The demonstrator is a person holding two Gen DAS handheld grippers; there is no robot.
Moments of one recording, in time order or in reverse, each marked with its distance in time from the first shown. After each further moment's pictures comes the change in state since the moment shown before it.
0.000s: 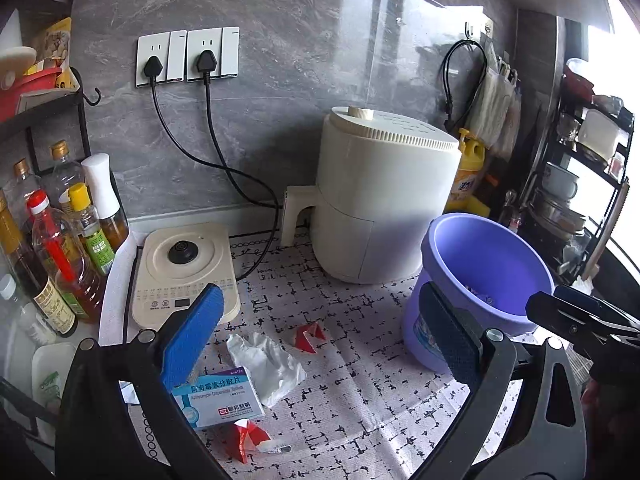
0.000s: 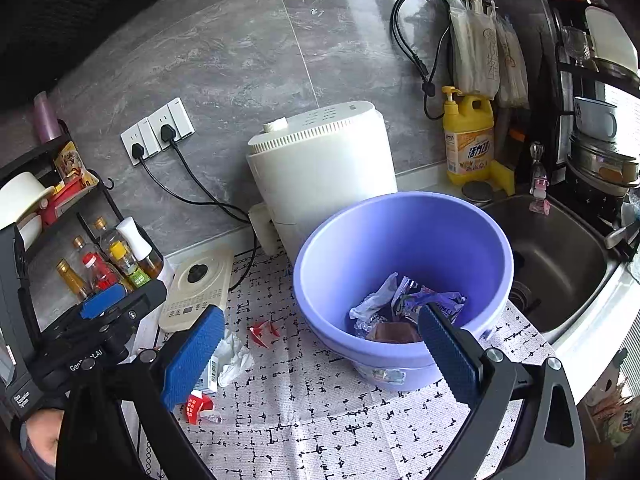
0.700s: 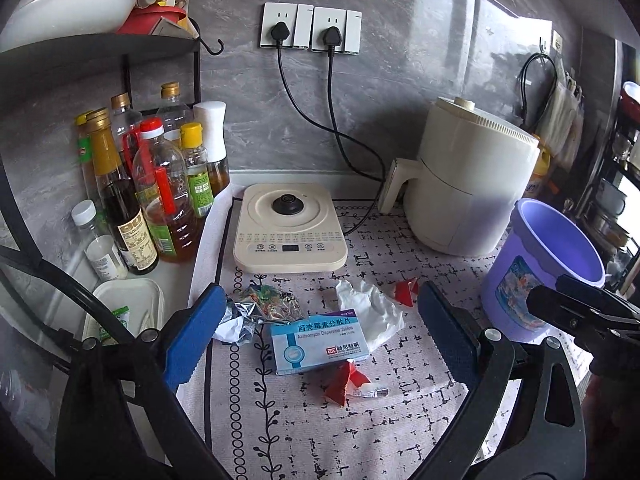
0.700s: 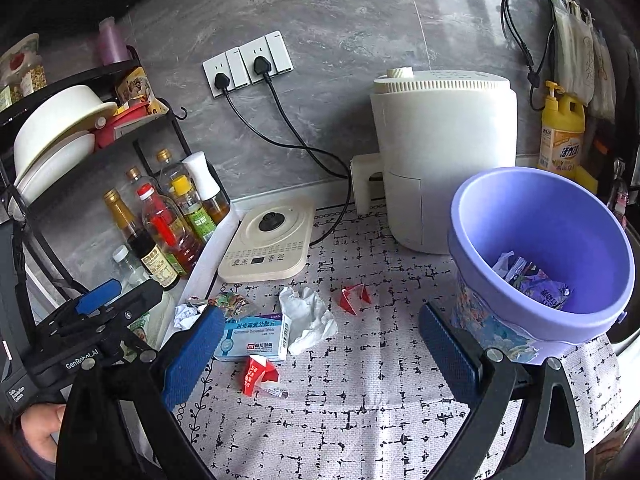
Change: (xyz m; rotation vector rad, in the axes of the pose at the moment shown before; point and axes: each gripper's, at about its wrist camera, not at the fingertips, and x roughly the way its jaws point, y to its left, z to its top) left arm -0.043 0.083 -0.053 -0.128 0.043 0.193; right arm 0.039 0.084 -0.036 -0.166 0.114 0.182
